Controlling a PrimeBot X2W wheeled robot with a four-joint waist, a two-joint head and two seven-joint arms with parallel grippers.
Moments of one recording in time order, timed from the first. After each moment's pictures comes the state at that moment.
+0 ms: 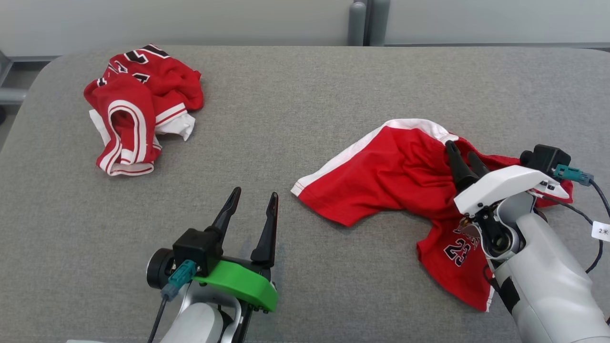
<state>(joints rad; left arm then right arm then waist) -0.18 0.05 -0.52 0.16 -0.44 0.12 -0.25 -0.45 -0.10 0.21 0.69 0.80 0.07 -0.07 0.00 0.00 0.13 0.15</state>
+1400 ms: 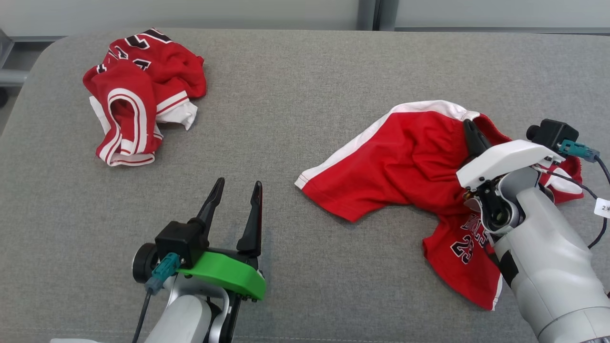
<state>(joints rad) -0.19 0.04 -0.47 0.15 -0.44 0.12 -0.25 -0.57 -0.10 0.21 0.80 0.78 0.05 -0.11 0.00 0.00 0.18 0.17</state>
